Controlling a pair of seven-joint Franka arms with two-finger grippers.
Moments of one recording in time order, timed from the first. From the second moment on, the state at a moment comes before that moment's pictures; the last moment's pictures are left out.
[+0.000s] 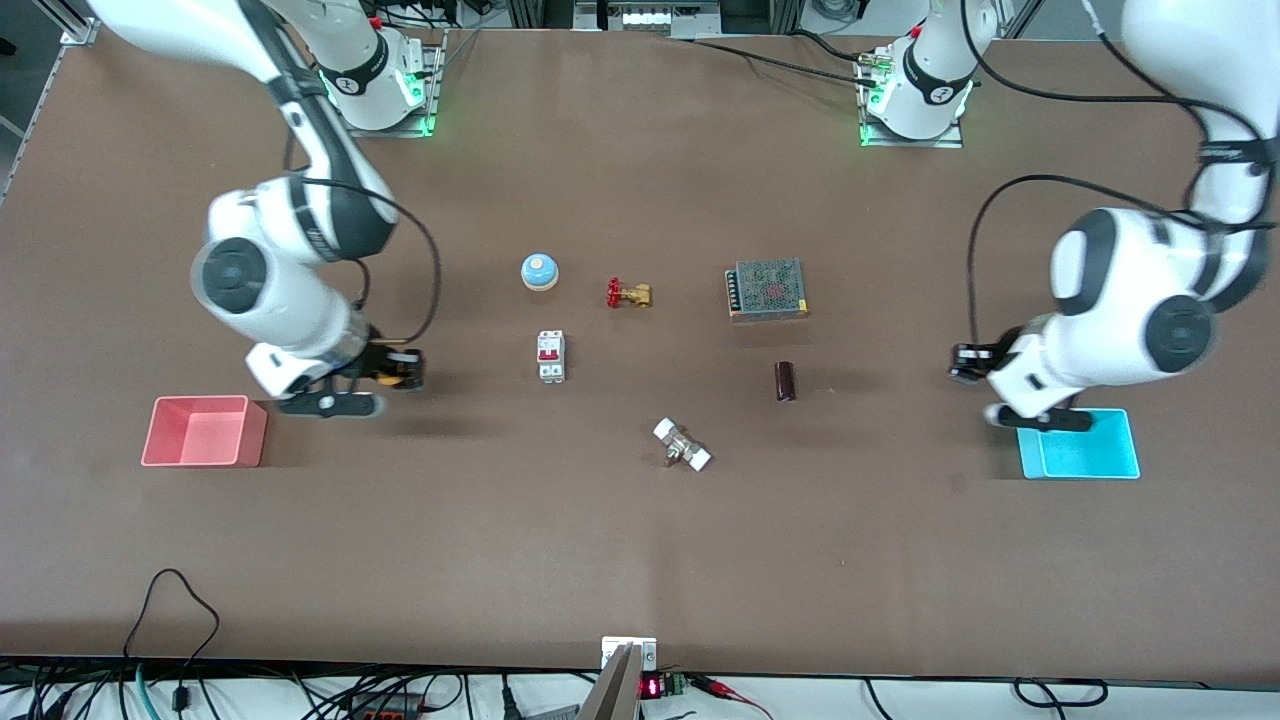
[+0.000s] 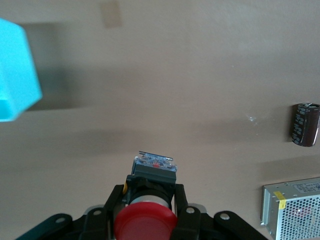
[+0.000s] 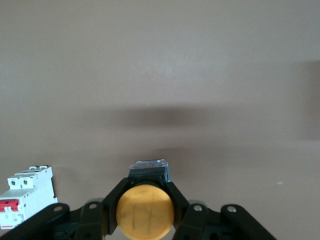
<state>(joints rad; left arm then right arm) 0.09 0.39 -0.17 -1.83 0.00 1.97 -0.04 0.09 0.40 0.23 -1.89 -0.07 2.29 0.39</state>
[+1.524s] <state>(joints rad) 0.06 0.54 -0.17 -1.89 -0.04 2.24 -0.14 0.13 0.47 0.22 -1.94 -0.14 2.47 0.44</state>
